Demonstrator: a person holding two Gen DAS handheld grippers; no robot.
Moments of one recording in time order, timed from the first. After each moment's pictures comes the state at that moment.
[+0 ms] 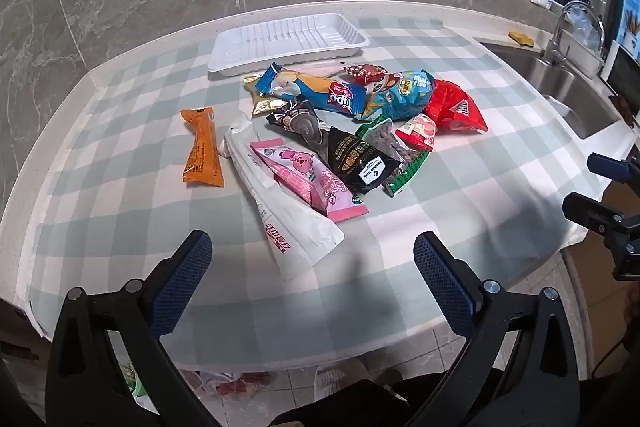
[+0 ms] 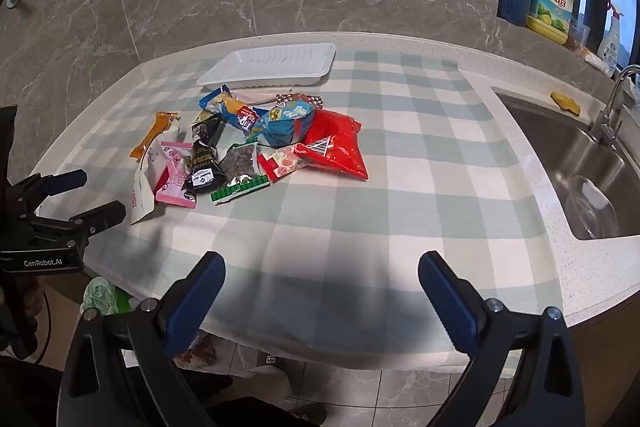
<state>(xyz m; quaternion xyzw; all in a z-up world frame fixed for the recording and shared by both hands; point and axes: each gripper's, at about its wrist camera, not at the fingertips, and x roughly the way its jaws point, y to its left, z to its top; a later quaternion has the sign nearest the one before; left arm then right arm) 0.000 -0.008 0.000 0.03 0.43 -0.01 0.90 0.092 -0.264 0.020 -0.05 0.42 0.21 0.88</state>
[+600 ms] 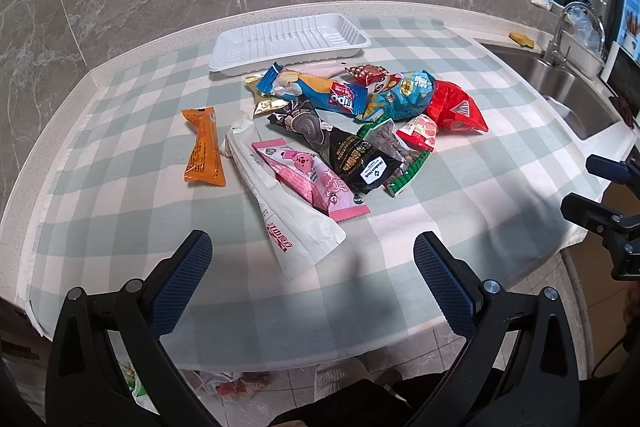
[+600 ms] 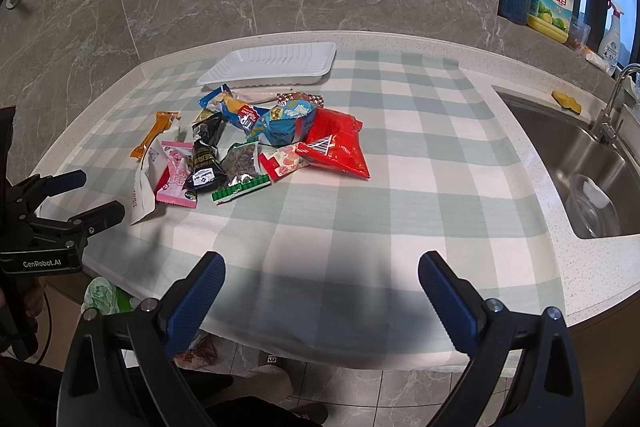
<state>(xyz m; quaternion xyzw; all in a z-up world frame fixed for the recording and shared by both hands) 0.000 -0.007 0.001 0.03 0.43 -0.01 0.90 0.093 -0.264 0.020 -0.05 0.42 0.21 0.88</state>
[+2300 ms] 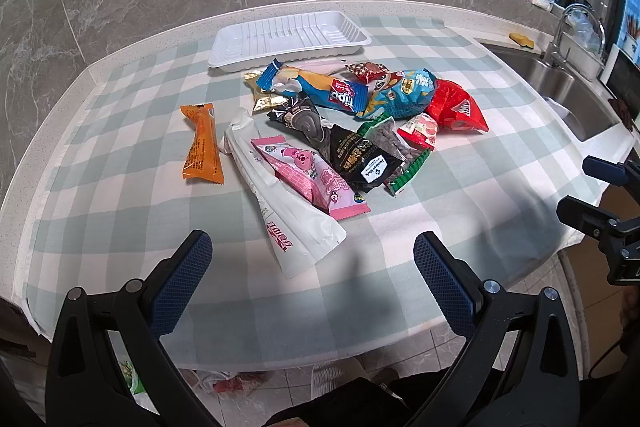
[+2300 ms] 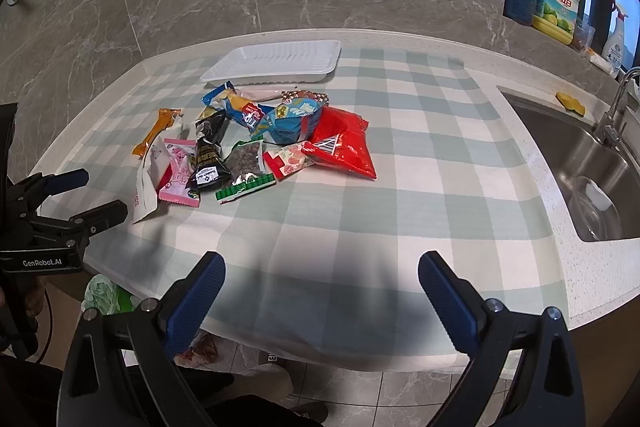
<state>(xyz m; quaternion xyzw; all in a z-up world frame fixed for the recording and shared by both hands) -0.003 -0.001 -0.002 0.03 0.43 -0.01 0.90 0.095 -0.259 0.018 -0.05 0.42 0.21 0.88</state>
